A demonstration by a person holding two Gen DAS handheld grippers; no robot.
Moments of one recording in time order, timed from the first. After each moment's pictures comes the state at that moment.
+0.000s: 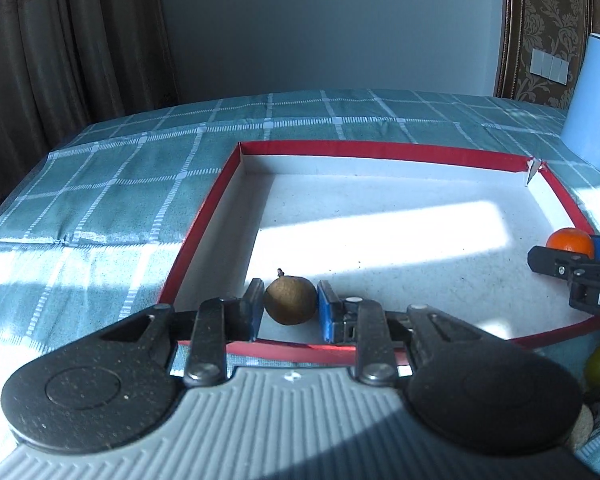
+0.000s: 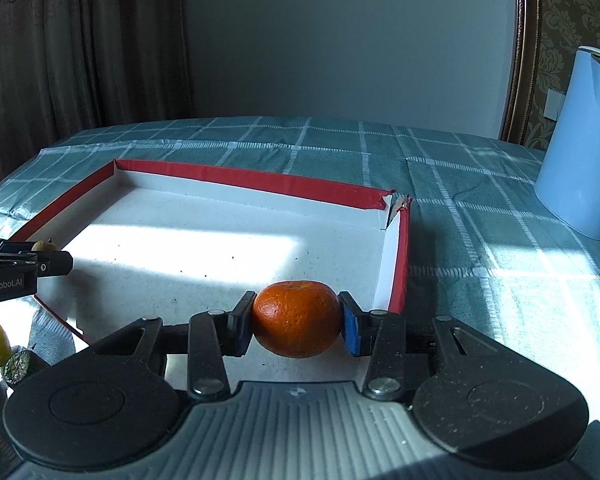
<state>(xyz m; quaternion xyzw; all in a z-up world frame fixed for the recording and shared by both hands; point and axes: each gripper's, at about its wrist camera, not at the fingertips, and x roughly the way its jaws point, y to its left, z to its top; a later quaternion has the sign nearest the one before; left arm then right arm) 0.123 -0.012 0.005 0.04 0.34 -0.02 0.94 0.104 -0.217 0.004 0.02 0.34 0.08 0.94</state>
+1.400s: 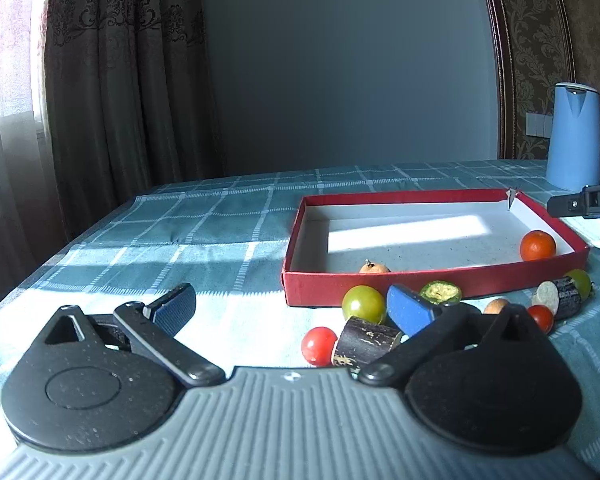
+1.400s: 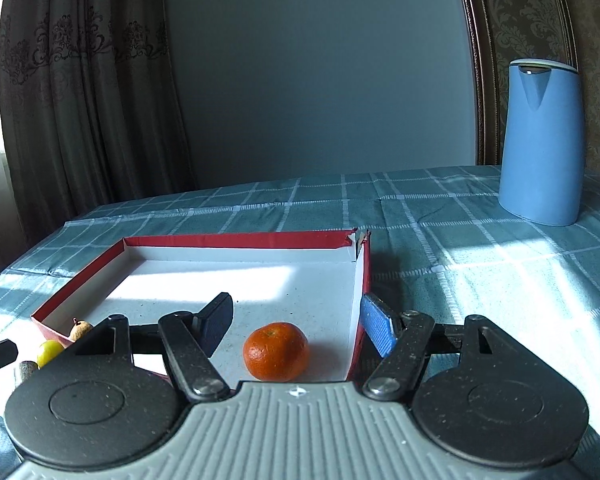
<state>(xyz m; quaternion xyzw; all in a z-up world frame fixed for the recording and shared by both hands) -0.038 0.036 0.004 0.04 0.19 0.01 0.98 0.016 -0.249 0.024 0.10 0.23 0.07 0.97</state>
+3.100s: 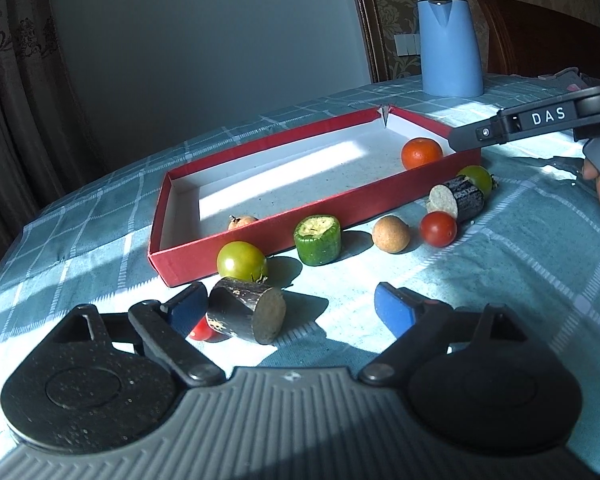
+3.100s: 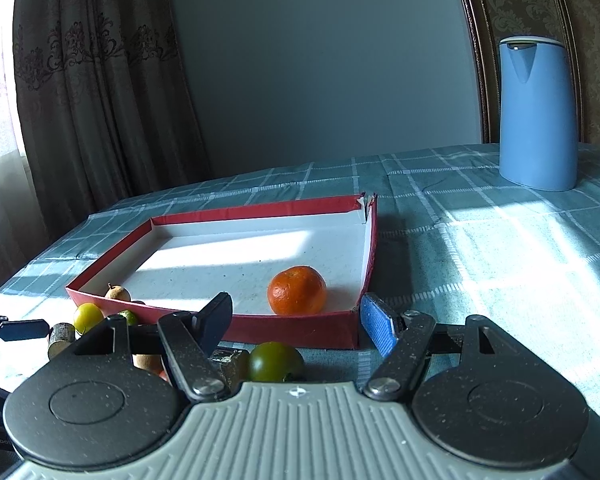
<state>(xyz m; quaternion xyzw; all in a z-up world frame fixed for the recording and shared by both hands) -0.027 -0.003 -0.015 0.16 0.25 -0.17 0.94 -0.018 -0.250 0.011 0.11 0.24 0.09 0.96</state>
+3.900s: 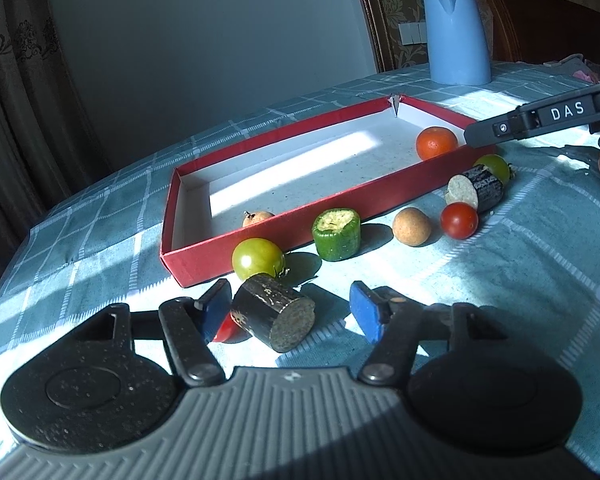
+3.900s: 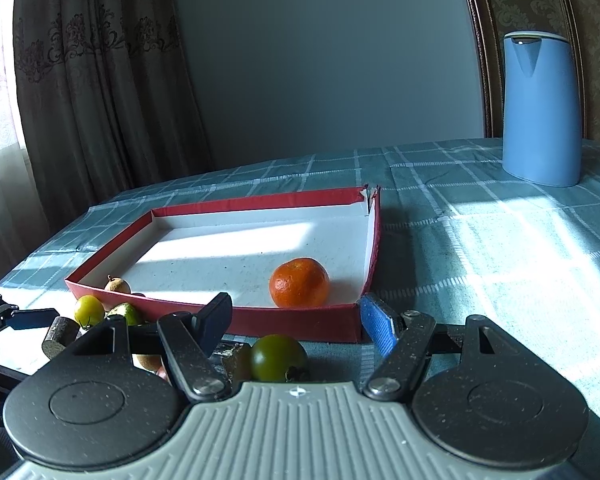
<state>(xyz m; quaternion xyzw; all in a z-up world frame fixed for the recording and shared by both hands) -0.018 0.001 -0.017 0.18 0.25 -0.15 0.94 -0.016 -0.247 0.008 0.11 0.26 0.09 0.96</state>
